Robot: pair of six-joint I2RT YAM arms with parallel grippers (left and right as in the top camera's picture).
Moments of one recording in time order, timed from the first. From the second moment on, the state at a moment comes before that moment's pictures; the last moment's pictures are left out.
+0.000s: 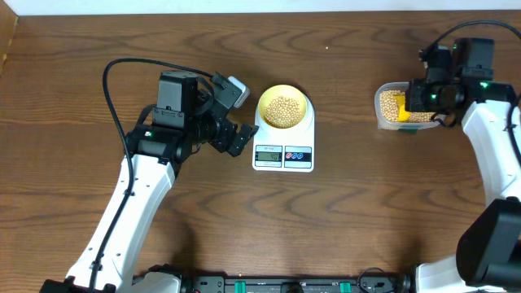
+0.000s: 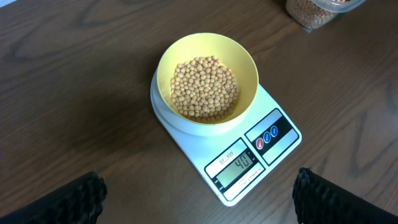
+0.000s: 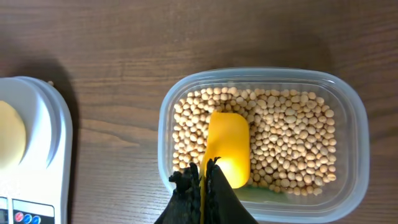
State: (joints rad) left arm -0.21 1.36 1.09 -0.60 0.44 0.33; right arm -0.14 1.67 1.33 -0.69 -0.27 -0.05
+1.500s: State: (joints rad) left arm -0.21 1.36 1.09 -0.60 0.44 0.33; right arm -0.50 1.67 1.33 -0.66 -0.91 -0.05
